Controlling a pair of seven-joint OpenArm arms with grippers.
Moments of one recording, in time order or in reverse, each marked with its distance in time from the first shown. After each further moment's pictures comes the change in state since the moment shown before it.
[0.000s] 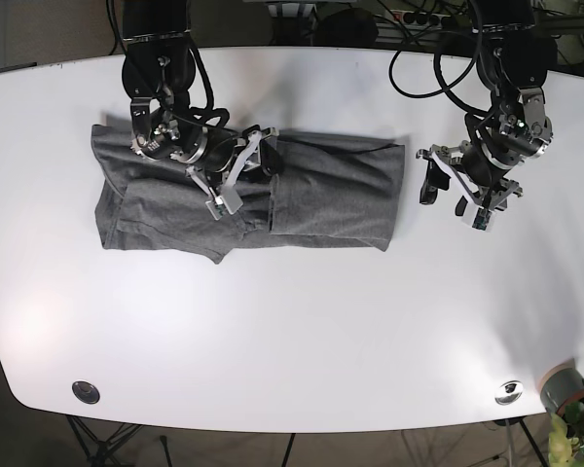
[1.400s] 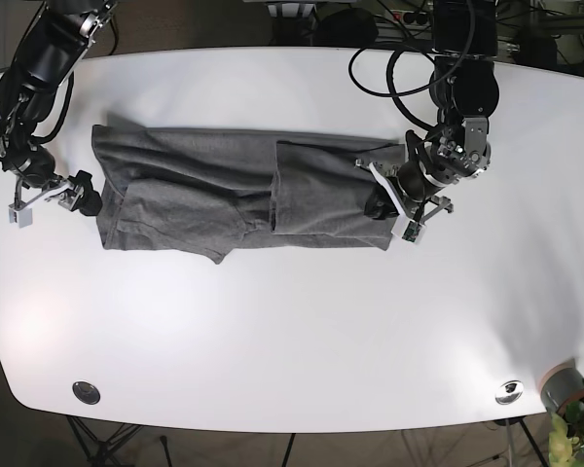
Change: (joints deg) left arm -7.9 5.7 13.7 -15.0 4.5 0.2 -9.1; right arm 10.9 19.4 39.0 -25.8 10.9 5.3 -3.0
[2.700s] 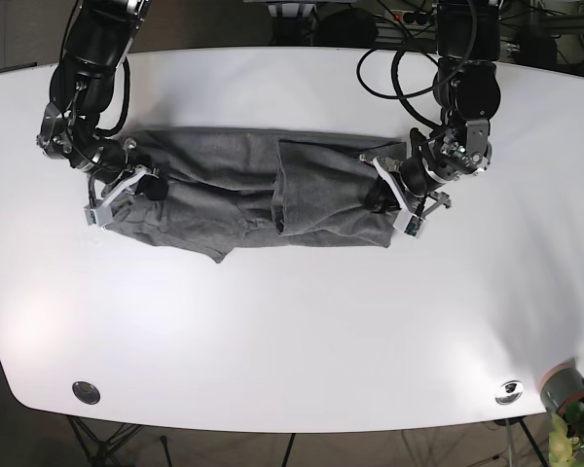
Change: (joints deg) left arm -0.7 -1.1 -0.2 -6.0 -0.5 -4.1 -4.2; right arm -4.7 -11.1 -11.8 10.4 0.2 0.2 -0.4
